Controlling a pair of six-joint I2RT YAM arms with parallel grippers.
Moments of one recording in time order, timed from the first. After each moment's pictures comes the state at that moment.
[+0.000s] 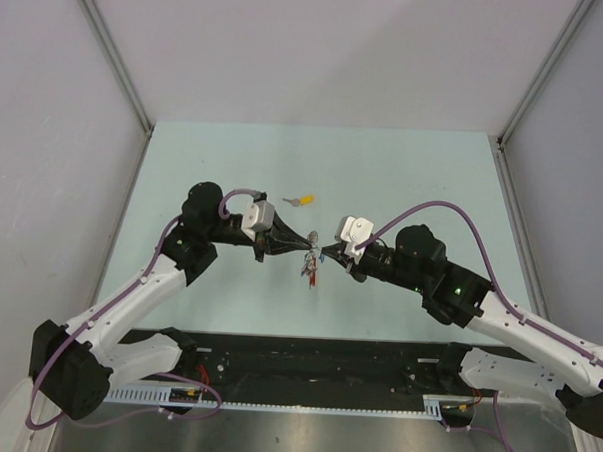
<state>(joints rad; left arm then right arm) -0.53 1.05 0.80 0.18 1.10 0.18 0.99 0.92 0.89 -0.15 -0.17 -0.29</state>
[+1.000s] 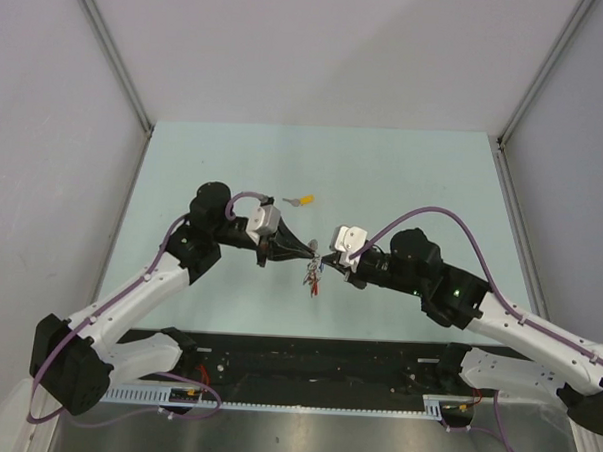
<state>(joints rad) -0.56 1.08 0.81 0.12 1.15 0.21 1.01 0.92 0.88 -0.20 -0.18 -0.33</state>
